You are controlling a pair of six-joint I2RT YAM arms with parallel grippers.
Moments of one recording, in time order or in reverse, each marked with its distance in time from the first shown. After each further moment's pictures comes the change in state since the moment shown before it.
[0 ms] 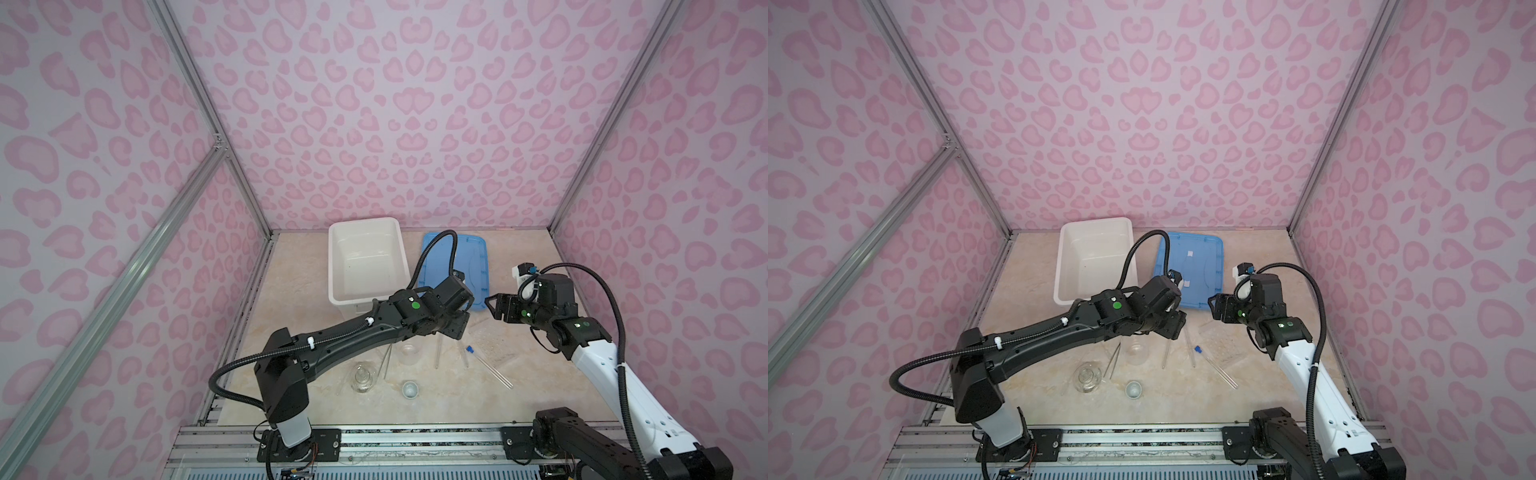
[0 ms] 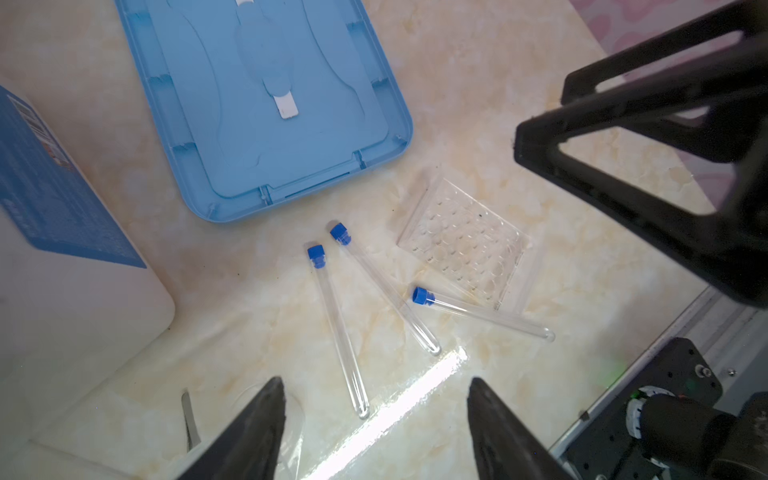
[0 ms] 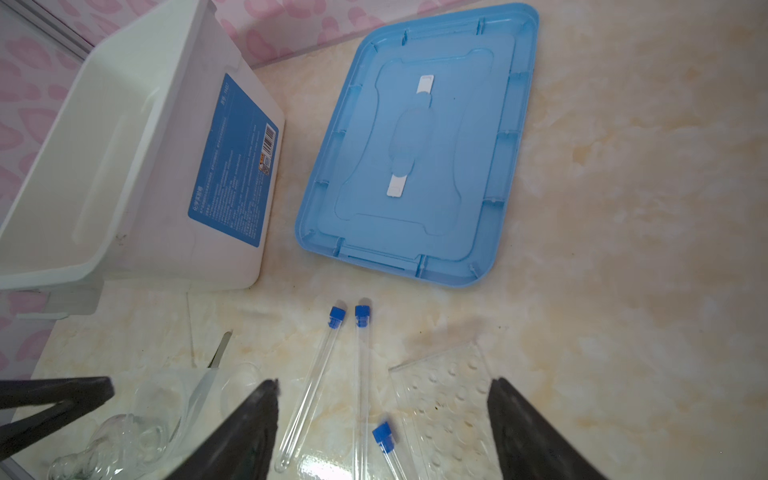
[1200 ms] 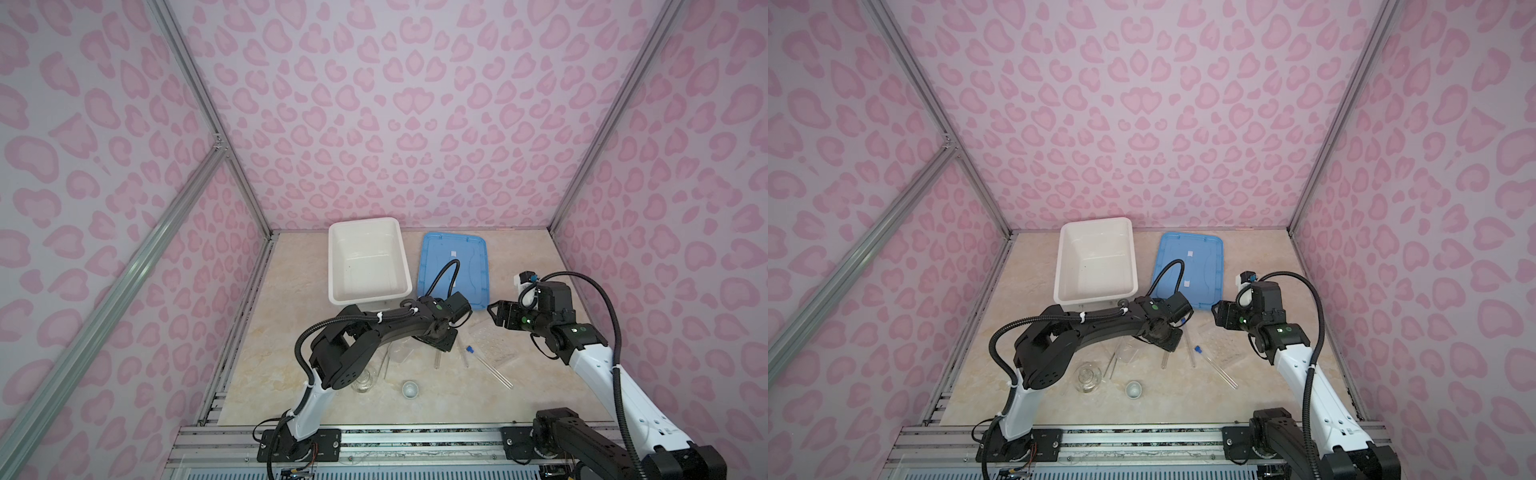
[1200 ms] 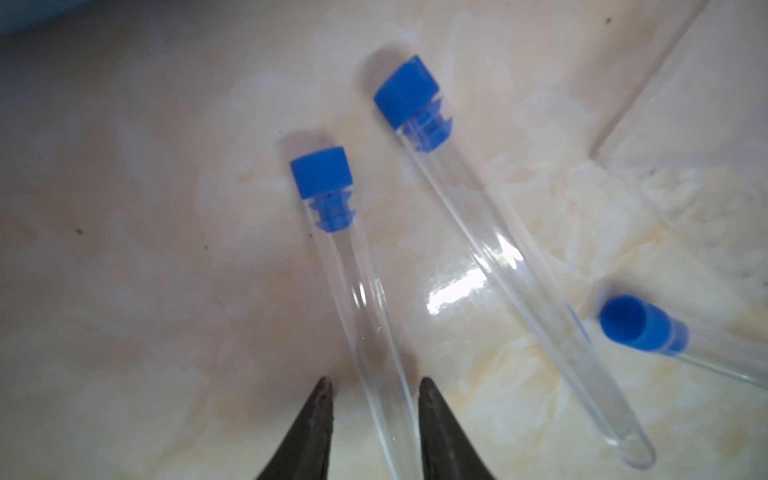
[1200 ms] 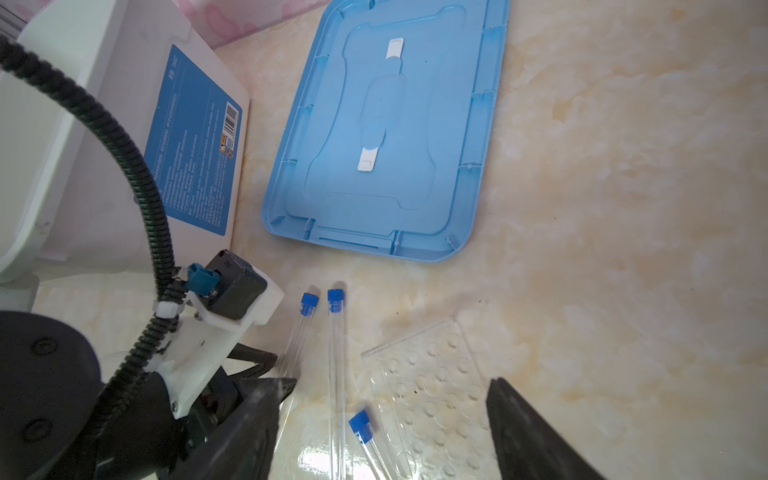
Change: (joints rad) left arm 0.077 0.352 -0.005 0.003 0.111 -0.001; right arm -0.032 -0.008 -0.076 0.033 0.012 0.006
